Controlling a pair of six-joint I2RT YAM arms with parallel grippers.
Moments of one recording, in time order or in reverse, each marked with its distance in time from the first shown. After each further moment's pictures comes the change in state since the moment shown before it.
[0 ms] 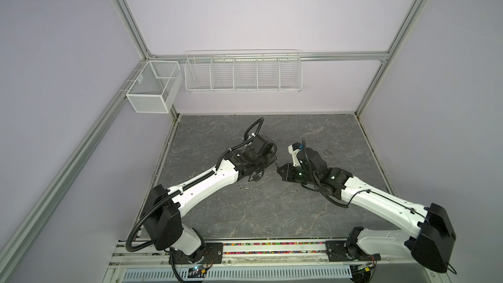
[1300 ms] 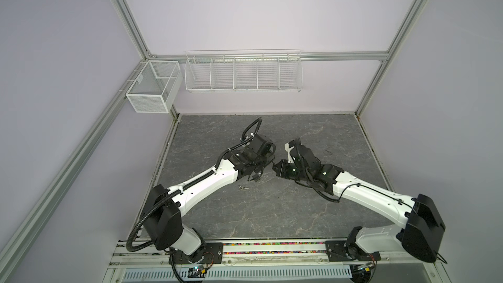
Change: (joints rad) left arm 0.013 -0.001 -0.009 0.000 -0.007 -0.042; right arm 0.009 0.093 0.066 0.020 0.039 0.084
